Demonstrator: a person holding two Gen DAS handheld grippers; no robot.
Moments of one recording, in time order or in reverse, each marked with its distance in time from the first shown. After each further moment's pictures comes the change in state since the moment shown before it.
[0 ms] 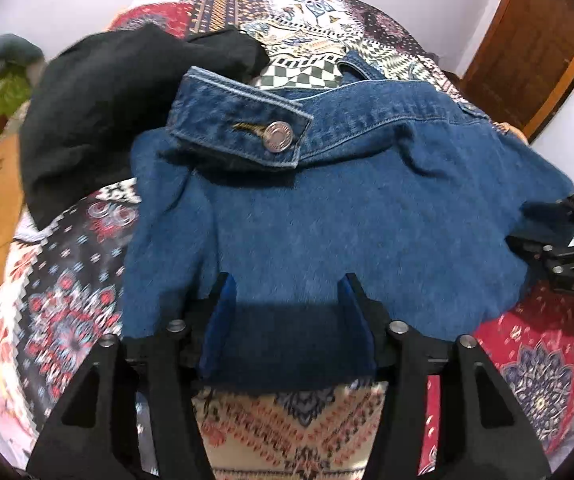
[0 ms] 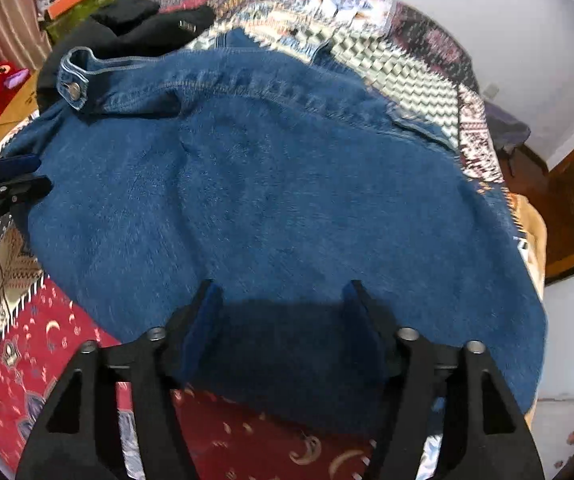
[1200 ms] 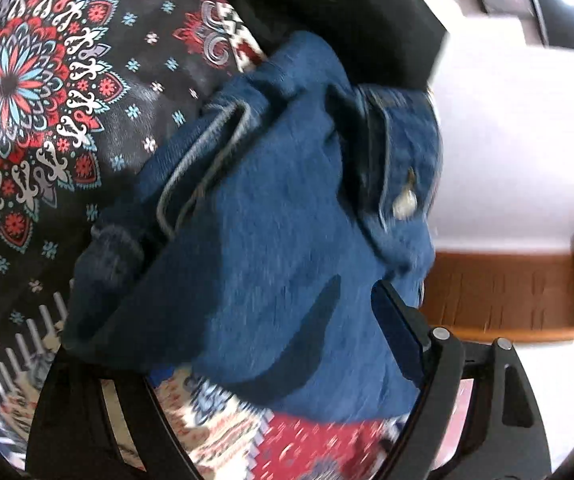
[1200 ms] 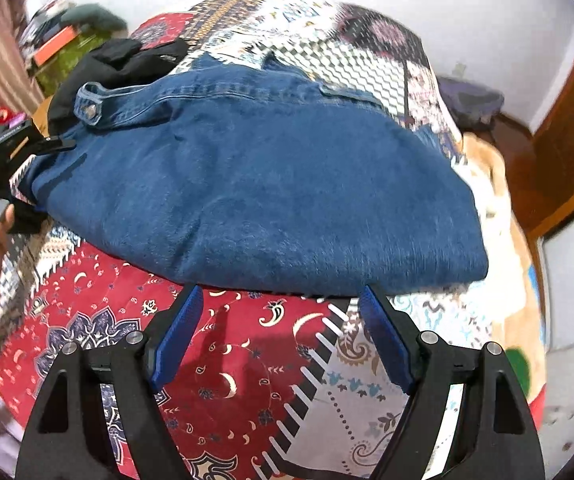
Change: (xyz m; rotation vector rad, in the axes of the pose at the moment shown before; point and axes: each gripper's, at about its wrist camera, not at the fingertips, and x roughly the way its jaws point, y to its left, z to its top) left arm 0.039 0.084 -0.042 -1.026 0.011 -0.471; right arm -0.045 -0.028 -0.063 0.179 -0.054 0.043
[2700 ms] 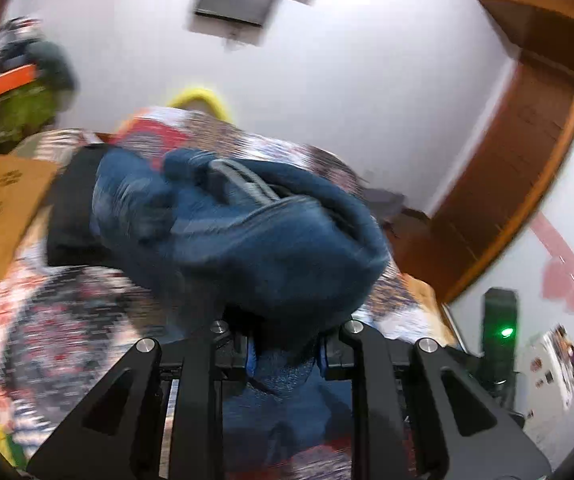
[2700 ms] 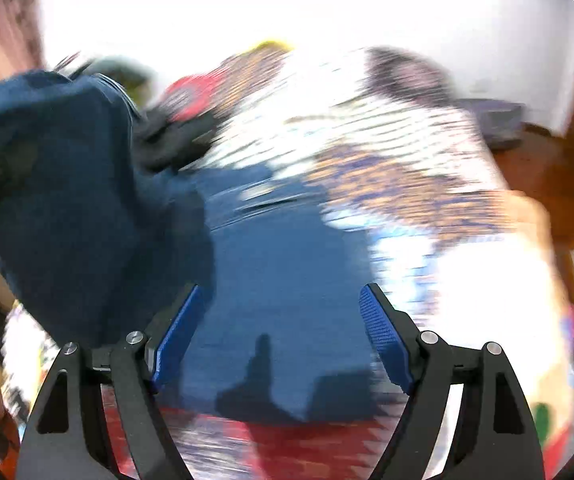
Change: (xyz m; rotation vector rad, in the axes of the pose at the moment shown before) left arm -0.077 -0.215 -0.158 0.901 -0.327 0.101; right arm -0.034 -0.002 0.053 0.081 -0.181 0.104
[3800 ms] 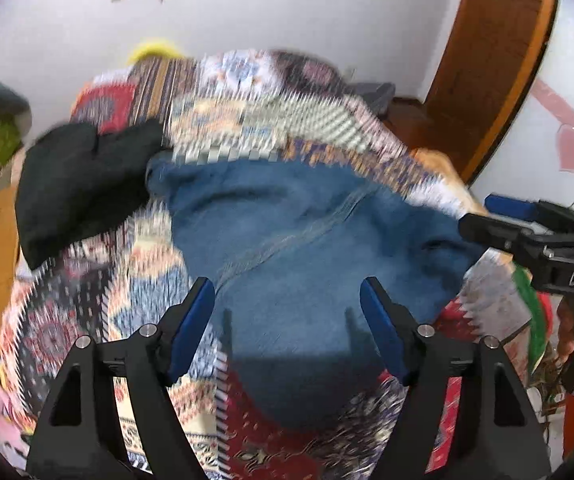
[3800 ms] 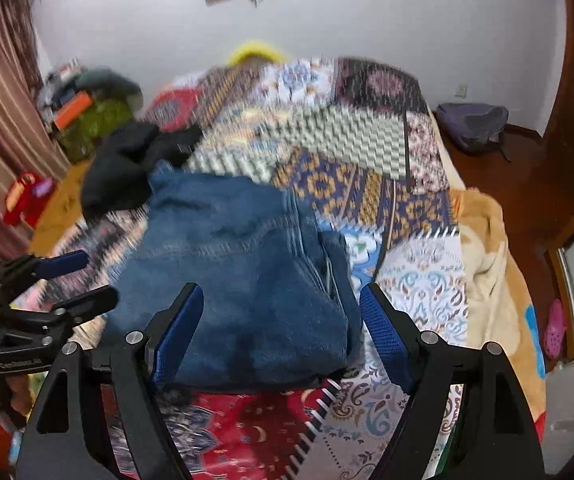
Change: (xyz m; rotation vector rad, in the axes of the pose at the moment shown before) left arm 0.057 0.001 -0.055 0.265 0.316 0.072; right arm -0.013 -0.009 -0.006 -0.021 0.024 -0.008
